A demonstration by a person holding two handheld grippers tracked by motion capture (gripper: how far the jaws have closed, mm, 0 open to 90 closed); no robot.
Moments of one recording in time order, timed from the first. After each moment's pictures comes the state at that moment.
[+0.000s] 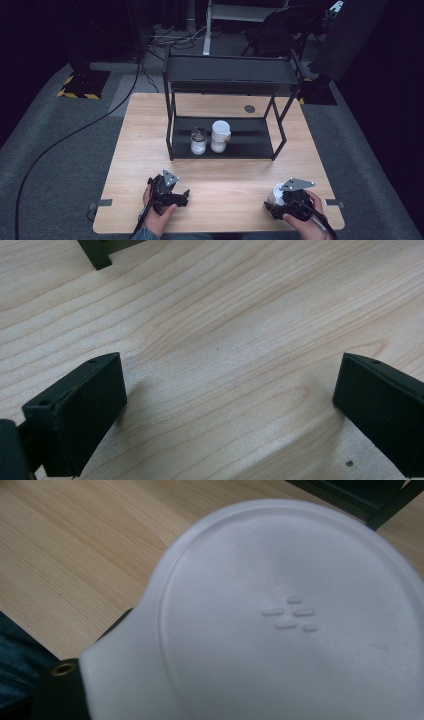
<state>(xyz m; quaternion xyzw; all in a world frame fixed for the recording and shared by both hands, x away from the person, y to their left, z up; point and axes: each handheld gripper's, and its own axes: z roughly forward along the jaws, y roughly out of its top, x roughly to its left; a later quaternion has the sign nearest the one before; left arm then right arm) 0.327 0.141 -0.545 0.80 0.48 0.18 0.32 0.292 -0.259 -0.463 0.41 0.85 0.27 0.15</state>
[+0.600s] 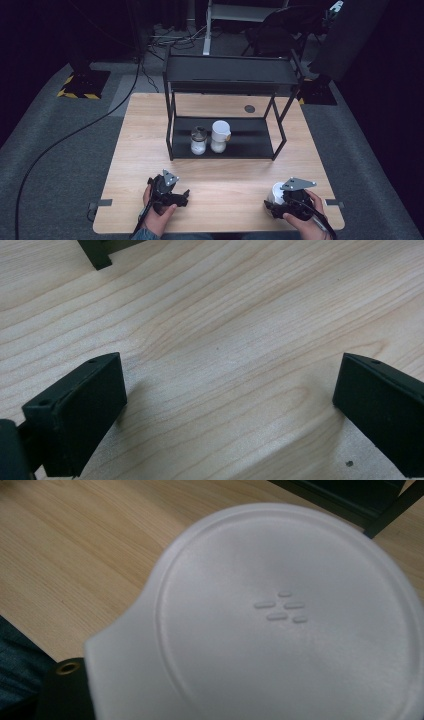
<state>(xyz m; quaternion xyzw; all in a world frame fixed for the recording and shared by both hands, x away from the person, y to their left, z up) 0.327 0.141 -0.545 0.80 0.48 0.18 0.32 0.293 -0.259 -0.462 0.41 0.85 0.28 0.15</state>
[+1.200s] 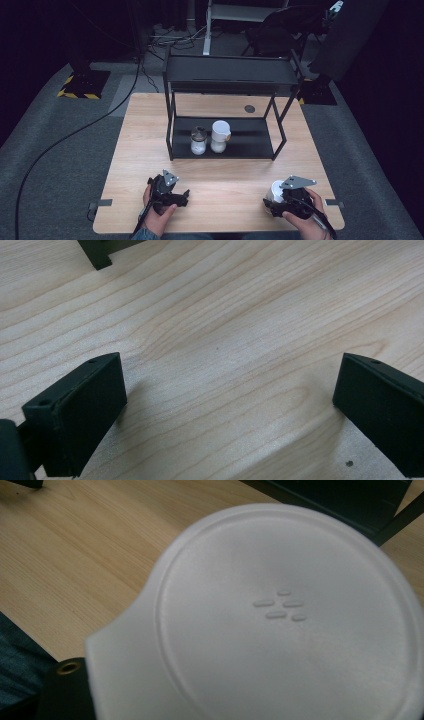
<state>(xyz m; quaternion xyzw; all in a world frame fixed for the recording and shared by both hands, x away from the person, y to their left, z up) 0.327 0.141 -0.545 0.80 0.48 0.18 0.32 0.294 -0.254 -0.453 0.41 0.85 0.29 0.15</state>
